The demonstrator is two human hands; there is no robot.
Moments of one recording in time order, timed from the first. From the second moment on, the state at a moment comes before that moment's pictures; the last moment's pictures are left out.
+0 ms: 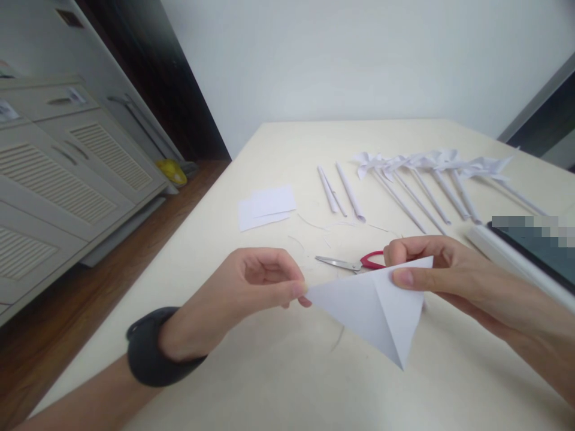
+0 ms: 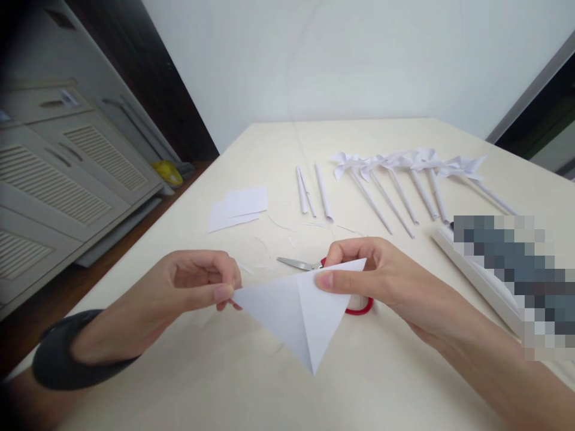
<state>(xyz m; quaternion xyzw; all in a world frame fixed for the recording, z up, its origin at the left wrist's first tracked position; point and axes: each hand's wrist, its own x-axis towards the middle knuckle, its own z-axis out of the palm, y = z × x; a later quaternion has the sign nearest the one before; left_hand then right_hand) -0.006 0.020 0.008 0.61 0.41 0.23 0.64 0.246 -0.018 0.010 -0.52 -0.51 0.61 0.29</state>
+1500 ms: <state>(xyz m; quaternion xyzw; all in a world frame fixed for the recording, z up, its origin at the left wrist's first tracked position) 0.010 -0.007 0.013 0.79 0.35 0.15 0.48 0.217 -0.034 0.007 -0.45 -0.47 0.68 0.33</state>
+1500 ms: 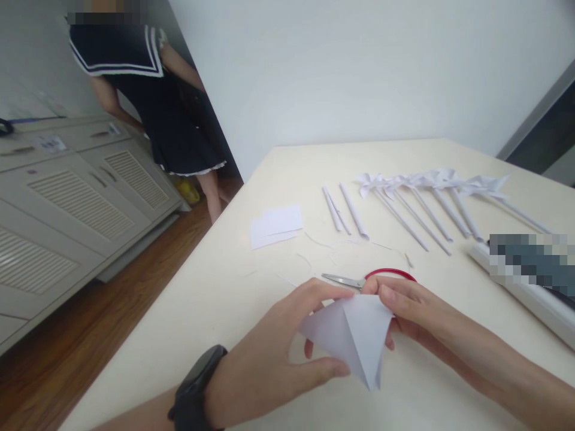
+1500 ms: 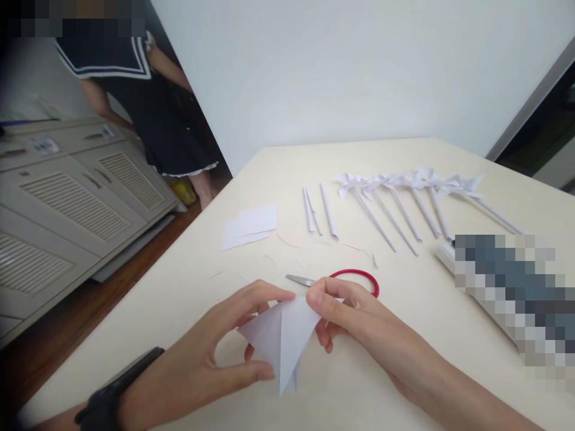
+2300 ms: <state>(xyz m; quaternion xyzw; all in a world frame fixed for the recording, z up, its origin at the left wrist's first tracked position) 0.003 -0.008 -0.006 0.54 0.50 0.32 0.60 0.202 -0.038 0.001 -0.48 -0.48 0.65 0.34</state>
